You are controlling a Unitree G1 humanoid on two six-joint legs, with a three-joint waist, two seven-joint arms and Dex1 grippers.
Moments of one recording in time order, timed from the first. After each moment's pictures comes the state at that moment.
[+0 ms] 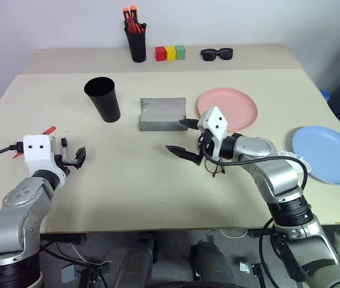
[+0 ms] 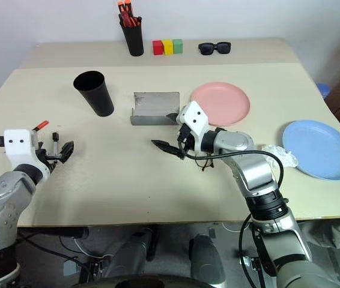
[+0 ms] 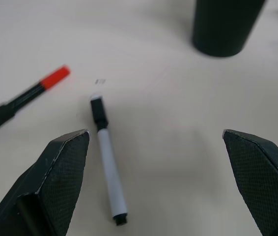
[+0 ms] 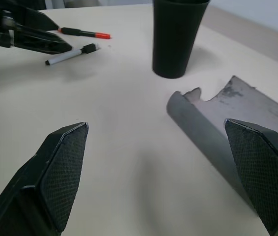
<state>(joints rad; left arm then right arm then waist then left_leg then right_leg) -0.07 0.47 0.43 -0.47 -0.42 0.92 -0.08 -0.54 -0.41 0.19 -0.17 0.28 0.49 0.77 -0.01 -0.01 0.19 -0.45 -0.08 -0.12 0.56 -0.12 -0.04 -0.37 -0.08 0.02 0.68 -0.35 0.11</state>
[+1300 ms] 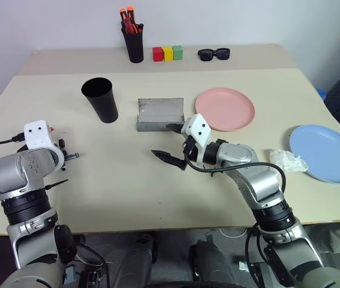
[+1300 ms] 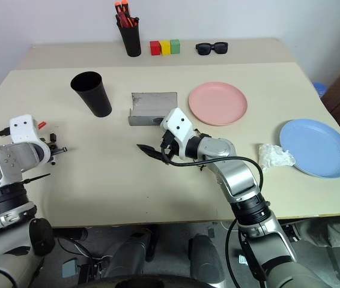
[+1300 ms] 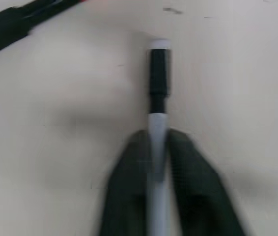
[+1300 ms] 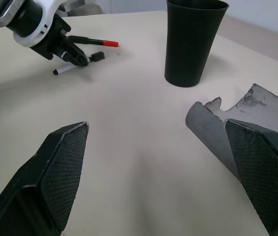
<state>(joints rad) -0.57 0.44 0.54 -0.03 -0.26 1.39 0.09 -0.52 -0.30 0.25 -0.17 0.23 0.47 0.70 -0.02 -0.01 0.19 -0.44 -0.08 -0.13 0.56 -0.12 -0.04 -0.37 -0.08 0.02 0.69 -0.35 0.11</state>
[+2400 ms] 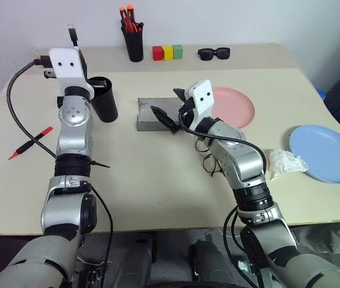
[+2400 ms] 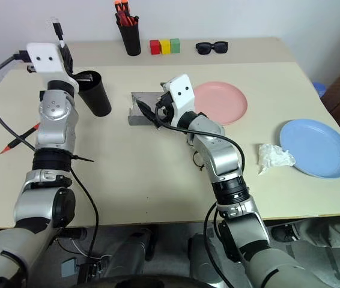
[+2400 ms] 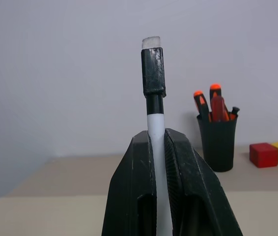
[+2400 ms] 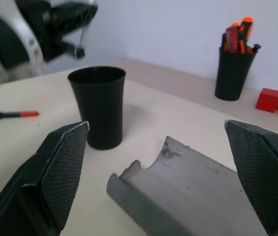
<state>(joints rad) -0.91 0.34 0.21 0.64 -0.01 -0.16 0.08 -0.68 -0.10 0.11 0.02 0.20 0.39 0.44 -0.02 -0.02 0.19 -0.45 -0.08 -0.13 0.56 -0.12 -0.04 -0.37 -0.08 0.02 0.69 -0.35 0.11</state>
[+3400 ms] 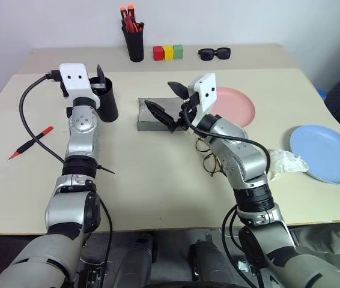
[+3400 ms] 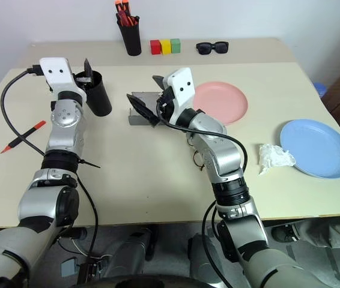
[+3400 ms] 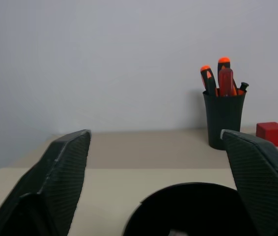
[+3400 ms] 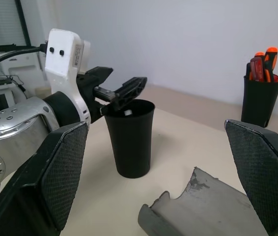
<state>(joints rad) -0.91 0.30 0.21 0.77 -0.02 -0.23 0.12 -0.68 -0.09 0.10 -0.04 0.29 0.39 0.51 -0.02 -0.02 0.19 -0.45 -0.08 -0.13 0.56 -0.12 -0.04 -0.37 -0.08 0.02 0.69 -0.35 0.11</state>
